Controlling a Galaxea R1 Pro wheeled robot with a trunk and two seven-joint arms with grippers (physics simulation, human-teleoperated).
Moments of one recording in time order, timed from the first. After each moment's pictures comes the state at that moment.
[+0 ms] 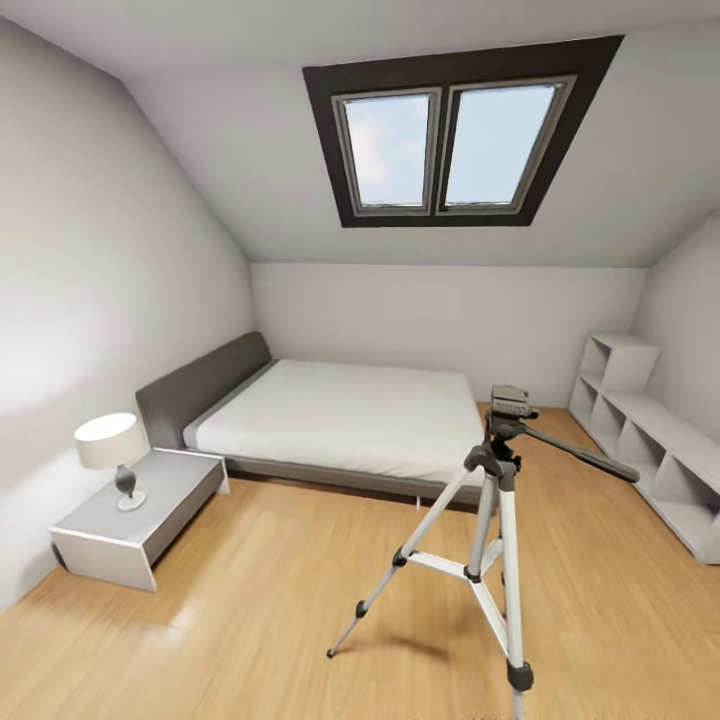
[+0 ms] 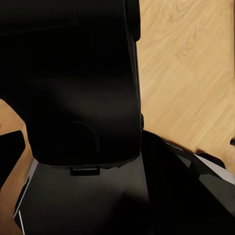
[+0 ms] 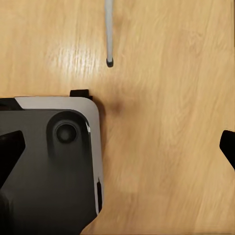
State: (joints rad) left arm -0.24 0.02 -0.36 0.00 0.81 -0.01 -0.06; right arm -0.18 -0.12 -0.25 0.03 0.22 -0.09 0.01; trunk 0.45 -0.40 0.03
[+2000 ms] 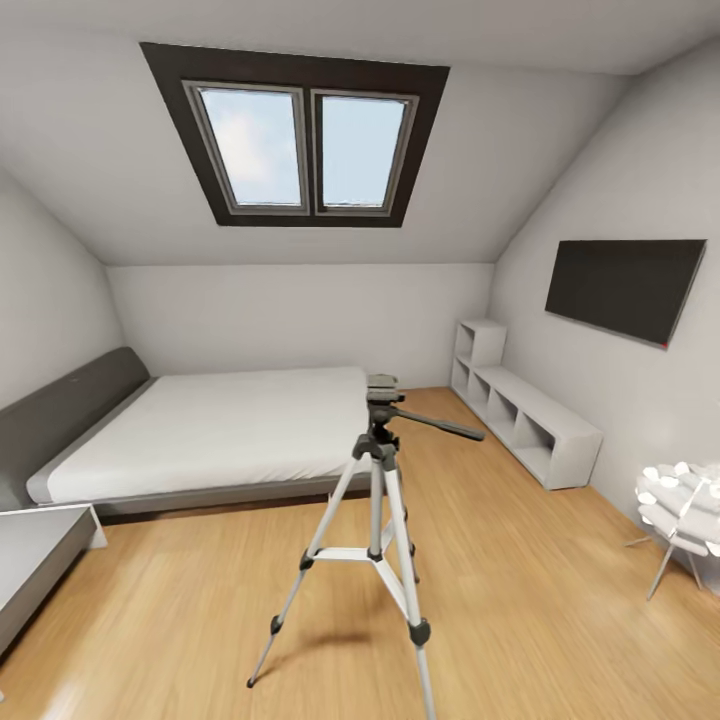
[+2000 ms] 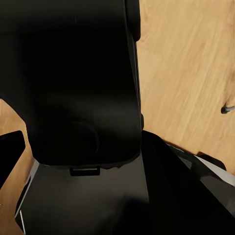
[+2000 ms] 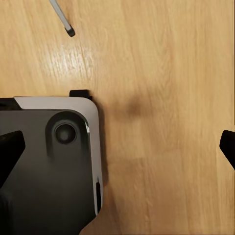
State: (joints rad) left arm -0.24 0.03 -0.36 0.00 0.82 -0.01 -0.06; right arm -0.18 -0.13 -0.25 0.03 0.23 -0.09 0.01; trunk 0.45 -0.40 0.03
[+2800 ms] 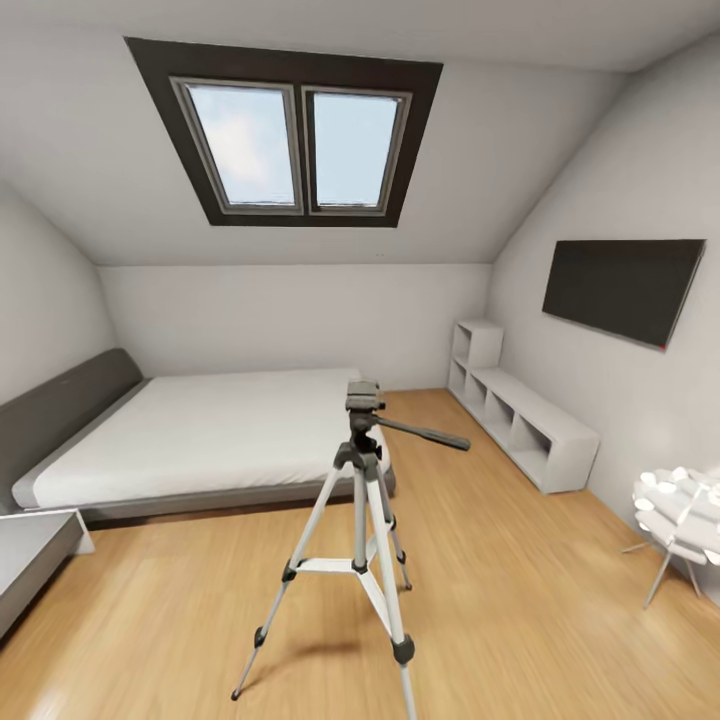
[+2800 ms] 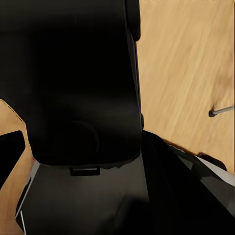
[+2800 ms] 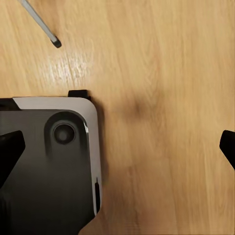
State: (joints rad) left arm -0.24 0.03 -0.36 0.00 0.82 -0.01 -0.06; right arm -0.18 -0.13 -0.25 0.03 0.23 -0.09 0.01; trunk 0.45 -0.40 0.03
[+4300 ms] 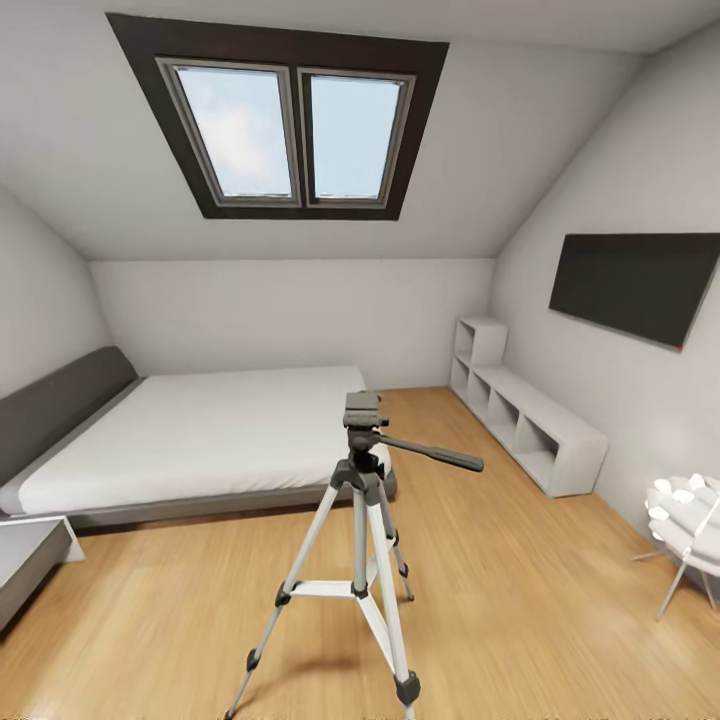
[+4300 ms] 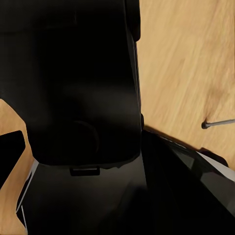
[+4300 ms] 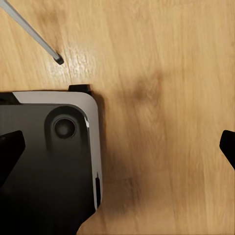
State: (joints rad) left arm -0.24 0.02 -0.36 0.00 0.82 -0.01 -0.06; right arm -0.18 -0.13 -0.25 0.03 0.23 -0.08 0.00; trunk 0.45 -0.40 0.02
